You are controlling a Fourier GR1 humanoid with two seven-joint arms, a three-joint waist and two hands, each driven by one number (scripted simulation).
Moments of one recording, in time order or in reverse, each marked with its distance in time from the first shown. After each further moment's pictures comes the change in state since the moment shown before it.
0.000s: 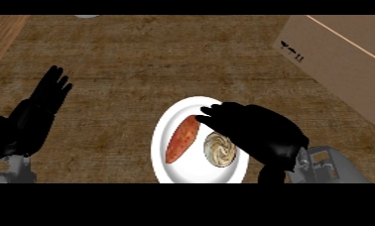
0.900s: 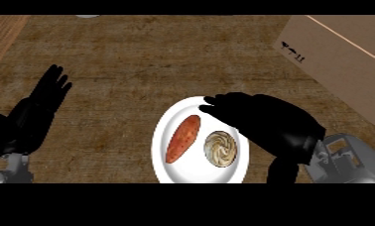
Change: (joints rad) left arm -0.011 0.084 -0.073 0.031 0.089 0.056 -0.050; right arm -0.143 -0.174 0.054 -0.010 -0.247 -0.149 0.081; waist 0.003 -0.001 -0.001
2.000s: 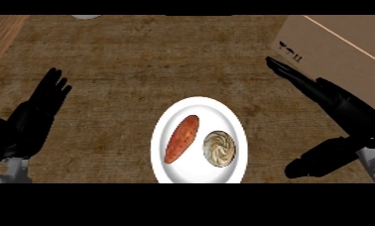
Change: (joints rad) left arm 0.023 0.036 -0.042 -0.010 0.034 0.046 -0.031; right arm 0.295 -0.104 -0.298 0.128 -0.208 -0.381 -0.877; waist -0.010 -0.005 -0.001
